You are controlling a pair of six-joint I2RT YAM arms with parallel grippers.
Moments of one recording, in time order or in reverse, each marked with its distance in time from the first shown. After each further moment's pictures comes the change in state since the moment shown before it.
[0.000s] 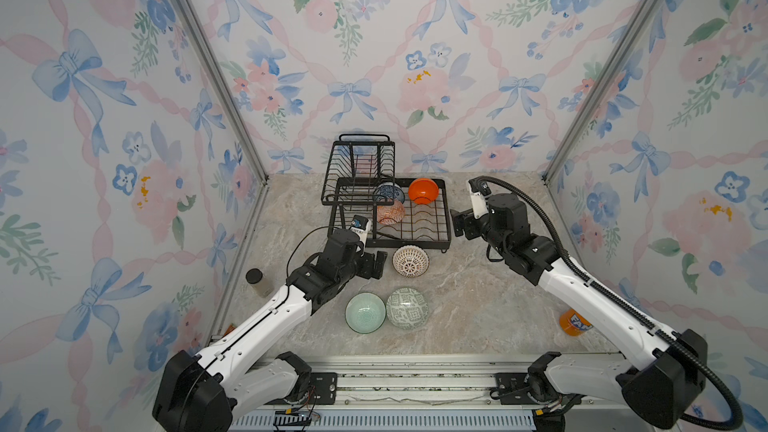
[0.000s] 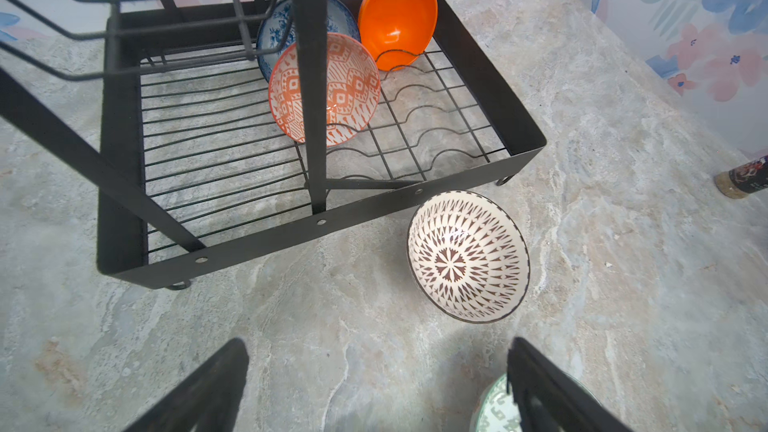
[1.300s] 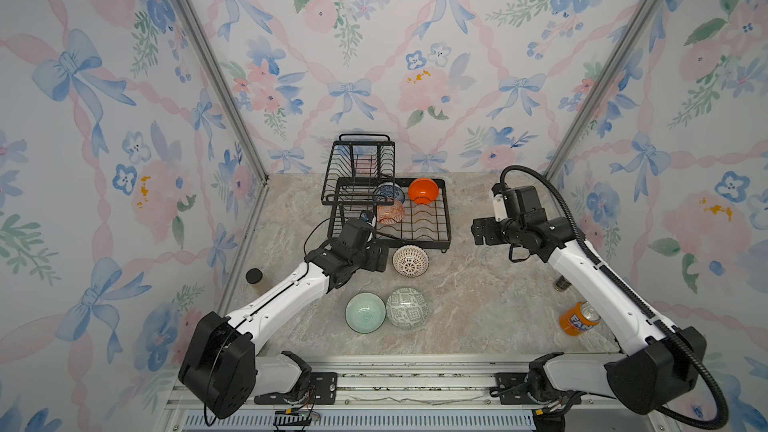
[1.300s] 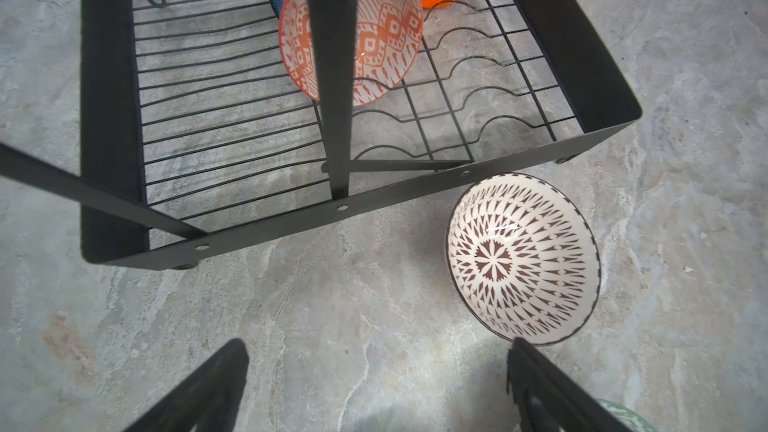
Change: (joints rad) left arm -0.002 0.232 0.136 -0.091 -0.039 -0.019; right arm -0.191 0.079 0.111 -0.433 -0.188 0.159
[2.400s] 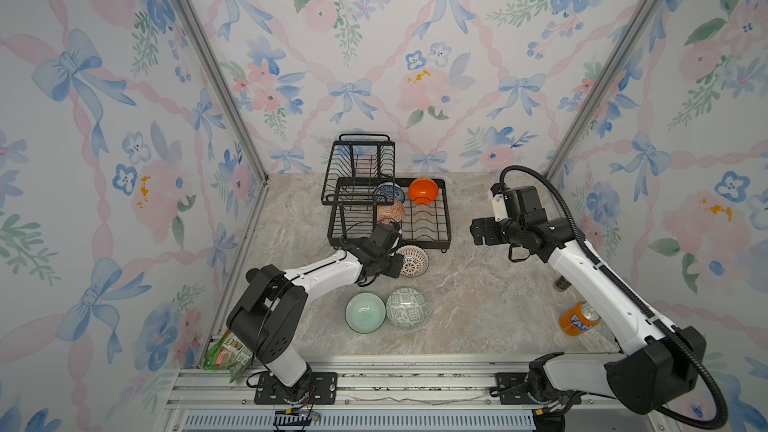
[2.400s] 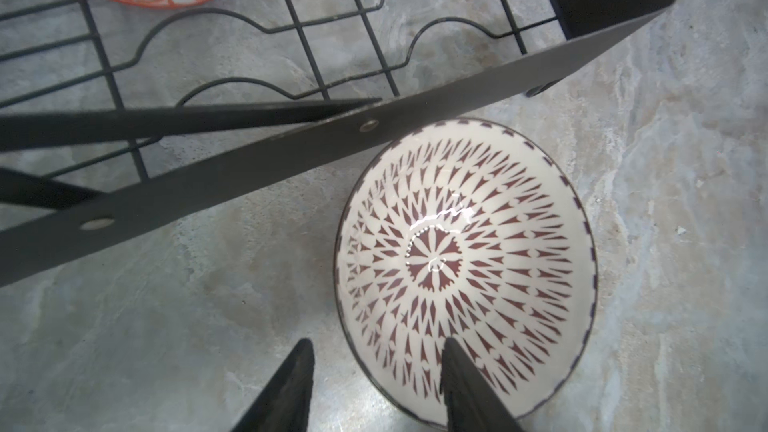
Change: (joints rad) left arm -0.079 0.316 0.064 0.114 0.127 -0.057; right arm -0.006 0.000 -0.008 0.016 -0.026 -0.008
